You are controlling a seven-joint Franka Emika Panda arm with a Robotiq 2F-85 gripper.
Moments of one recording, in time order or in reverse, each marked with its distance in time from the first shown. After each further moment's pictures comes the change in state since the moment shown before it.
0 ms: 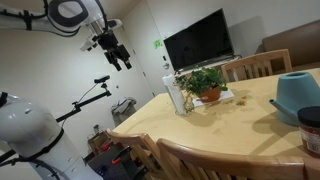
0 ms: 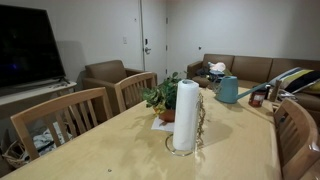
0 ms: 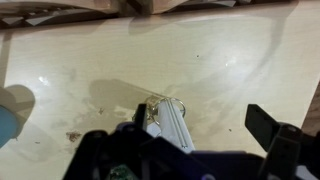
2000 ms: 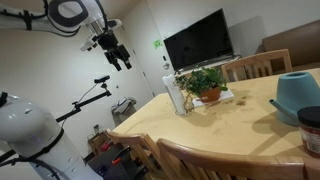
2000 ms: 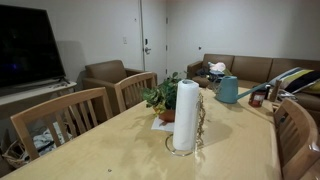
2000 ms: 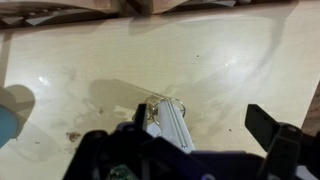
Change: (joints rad) arm 0.000 0.000 0.000 0.000 0.000 0.000 0.000
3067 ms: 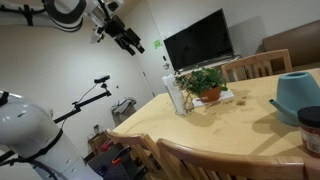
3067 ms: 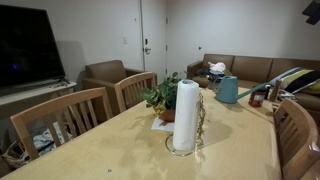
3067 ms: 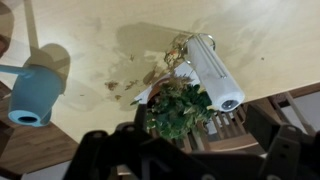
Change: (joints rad) arm -0.109 0.007 -0.054 -0.002 0.004 0.286 0.029
